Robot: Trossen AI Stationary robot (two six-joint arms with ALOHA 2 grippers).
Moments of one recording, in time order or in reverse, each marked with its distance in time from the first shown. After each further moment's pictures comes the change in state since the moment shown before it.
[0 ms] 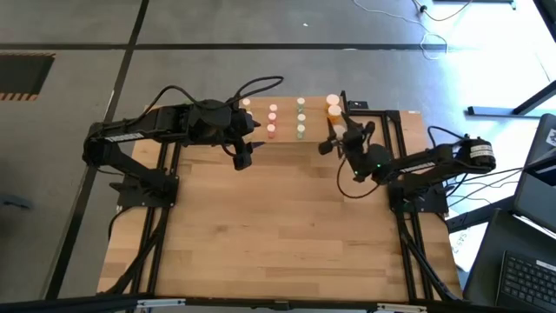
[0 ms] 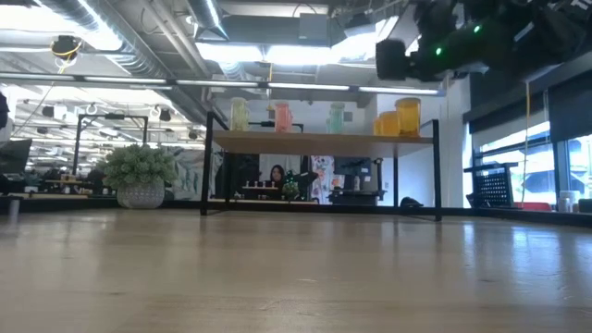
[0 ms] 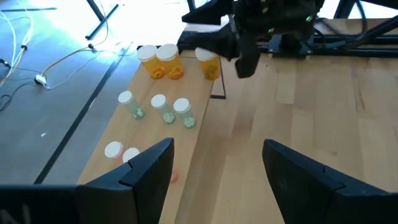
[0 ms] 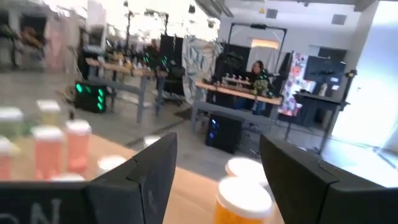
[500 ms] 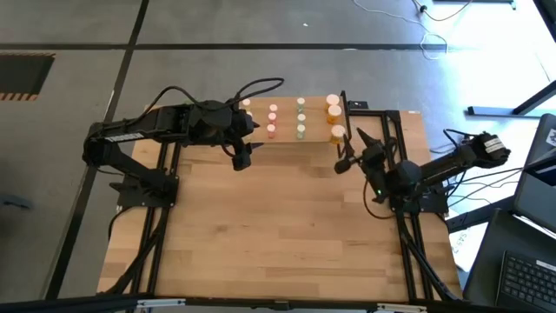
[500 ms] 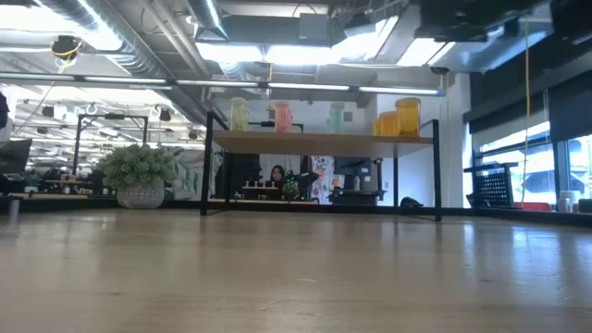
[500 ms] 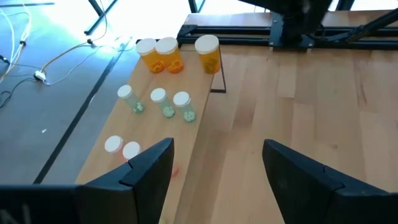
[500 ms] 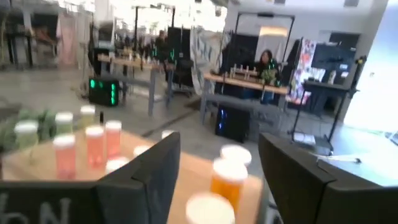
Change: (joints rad) left arm 0.000 0.000 0.000 -0.024 0.000 -0.002; right arm 0.355 -0.227 0.000 0.003 0.326 -0.209
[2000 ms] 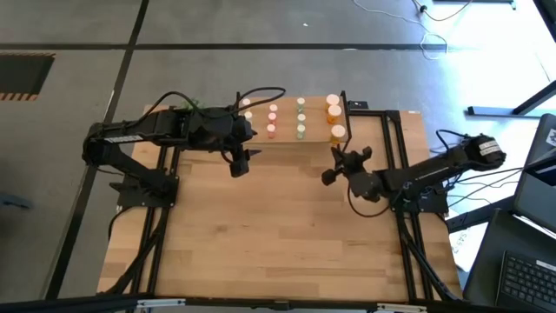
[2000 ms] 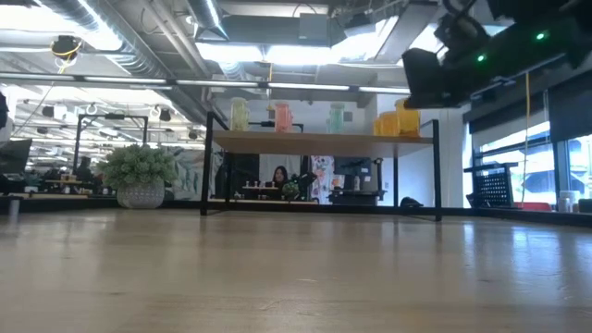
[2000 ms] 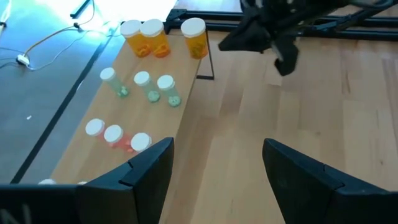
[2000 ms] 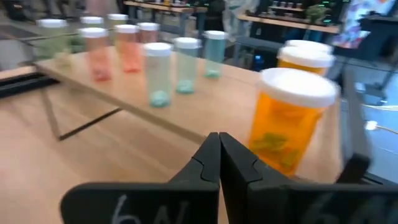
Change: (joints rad) left arm -0.046 0.000 0.000 -0.058 0.000 -0.078; right arm -0.054 0.093 -0.001 -0.856 -0.196 0.976
